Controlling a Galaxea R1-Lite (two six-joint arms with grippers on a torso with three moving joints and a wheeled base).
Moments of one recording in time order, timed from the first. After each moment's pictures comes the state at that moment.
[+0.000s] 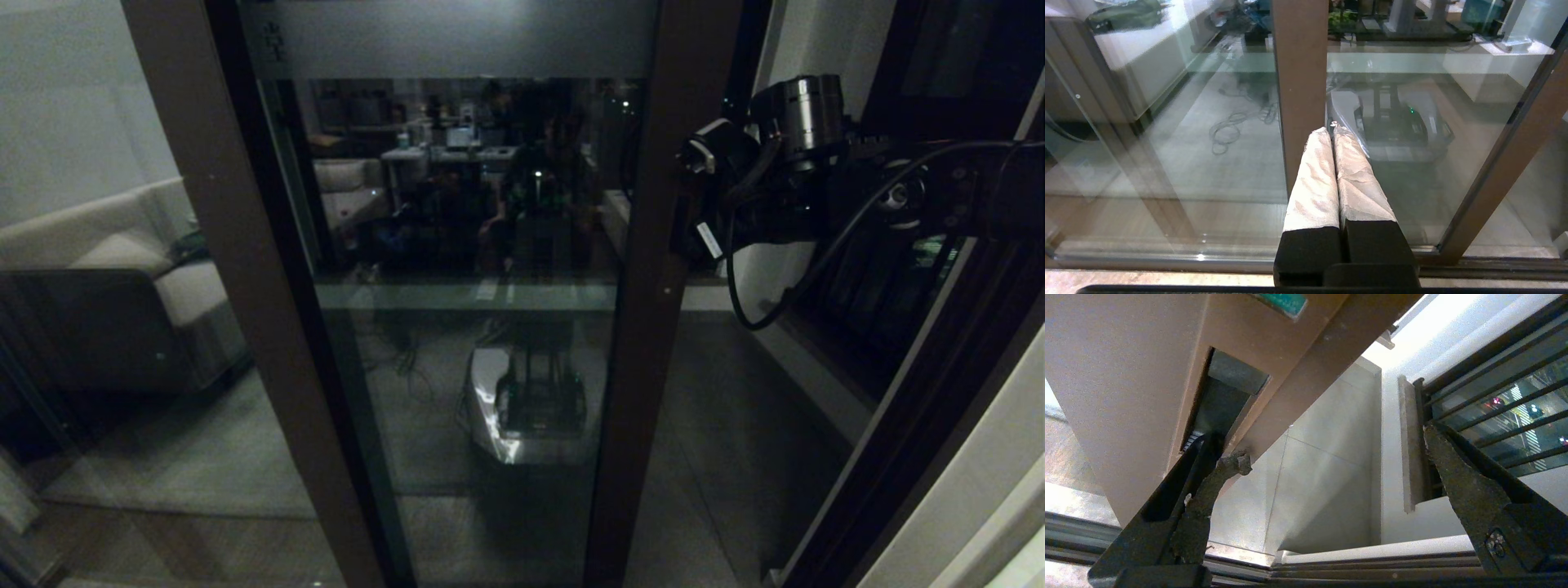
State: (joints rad) left arm 0.00 0.00 0.00 0.01 -0.01 0.02; right arm 0.23 2.02 -1.80 0.16 -0.34 -0.41
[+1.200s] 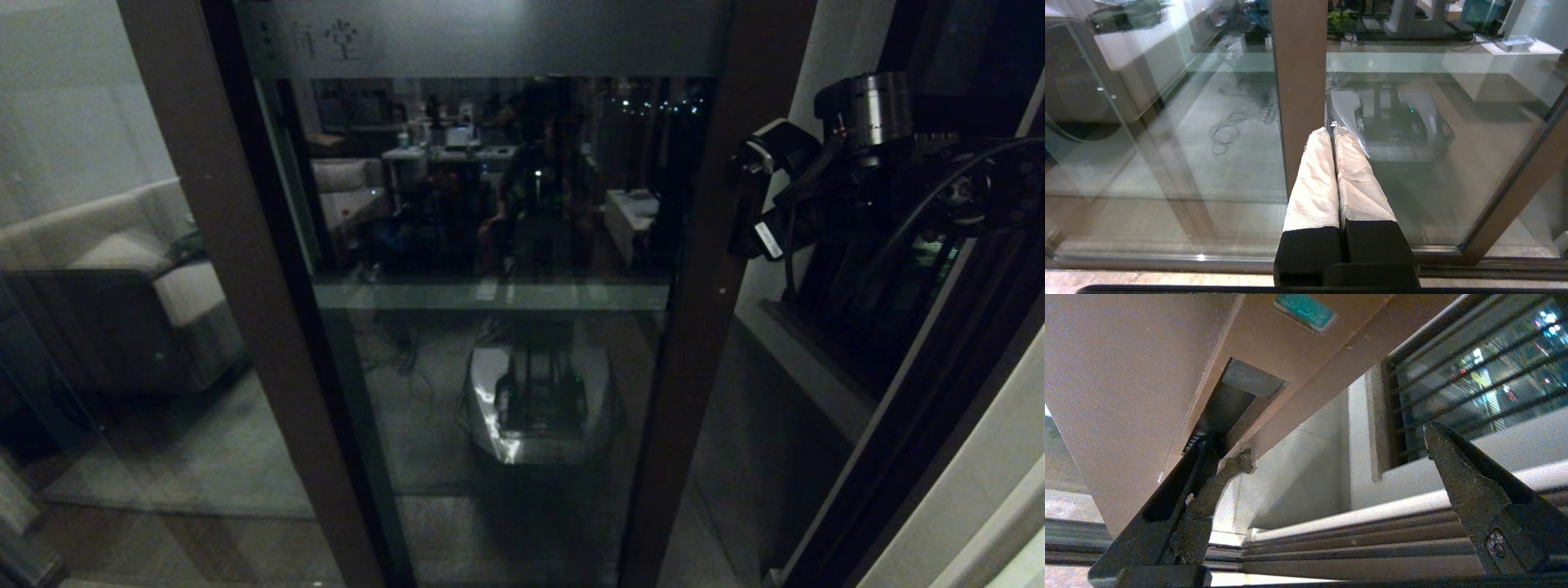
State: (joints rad) left arm 0.00 0.00 0.00 0.01 -0.01 0.03; right arm 0.14 1.96 -1.73 0.17 -0.35 -0.47
